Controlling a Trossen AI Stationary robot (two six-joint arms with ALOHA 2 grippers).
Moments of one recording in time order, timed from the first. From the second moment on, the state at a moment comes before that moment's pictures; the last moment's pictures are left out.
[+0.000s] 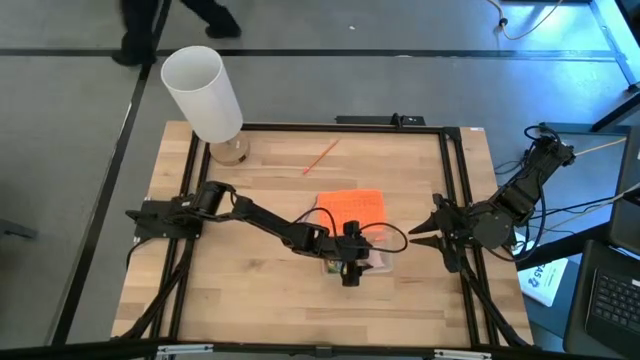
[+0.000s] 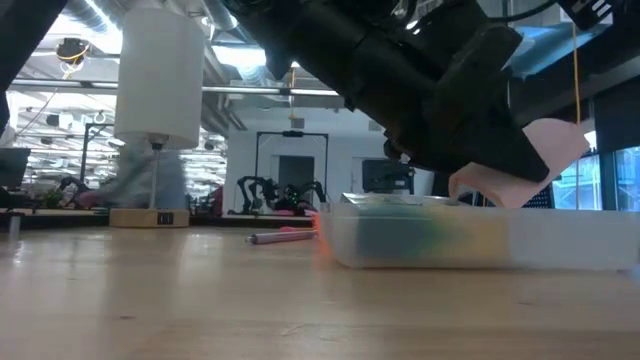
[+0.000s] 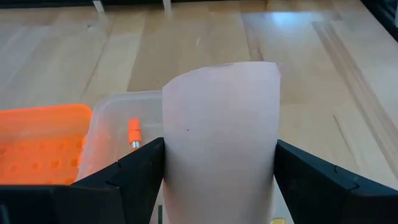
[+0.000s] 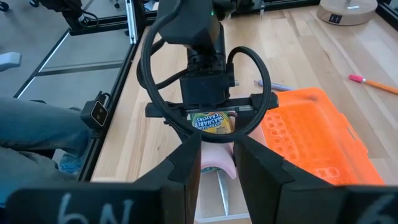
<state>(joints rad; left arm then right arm) -0.23 2.21 1.51 0.12 -0.22 -0.12 0.76 0.76 0.80 -0.63 0.56 0.54</state>
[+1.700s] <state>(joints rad) -0.23 1.93 1.51 -0.43 -0.34 -0.42 0.76 0.76 0.80 -0.63 0.56 0.54</state>
